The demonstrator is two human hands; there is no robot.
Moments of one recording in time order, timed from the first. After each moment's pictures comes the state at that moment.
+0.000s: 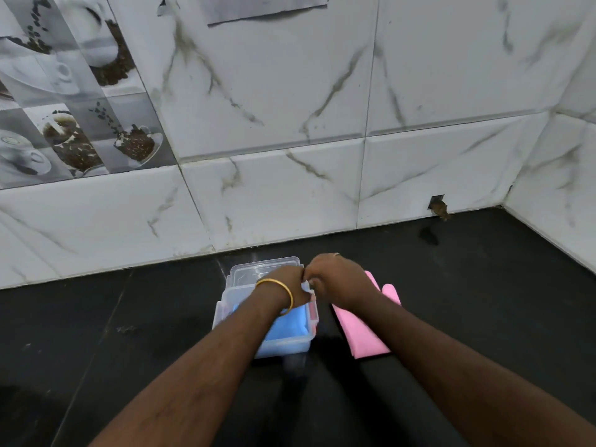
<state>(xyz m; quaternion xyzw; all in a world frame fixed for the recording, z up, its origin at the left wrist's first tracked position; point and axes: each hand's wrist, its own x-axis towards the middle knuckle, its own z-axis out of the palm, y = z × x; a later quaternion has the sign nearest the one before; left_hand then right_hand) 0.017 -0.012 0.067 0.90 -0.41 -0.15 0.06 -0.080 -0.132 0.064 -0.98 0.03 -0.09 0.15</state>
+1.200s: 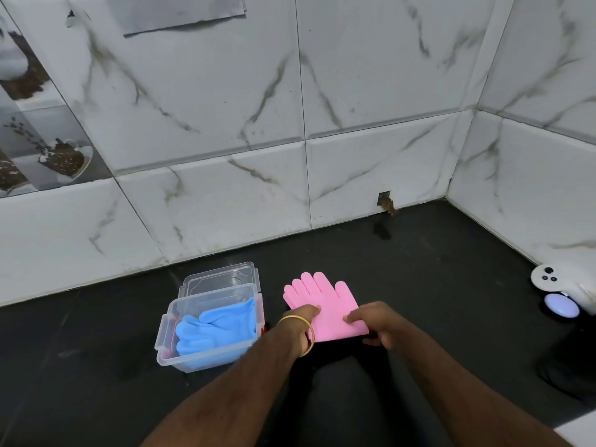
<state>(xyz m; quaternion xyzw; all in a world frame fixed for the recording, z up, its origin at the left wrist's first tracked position) -0.092 -0.102 -0.015 0.69 0.12 -0.47 0.54 -0.212 -0.223 -0.014 -0.57 0.51 0.03 0.64</state>
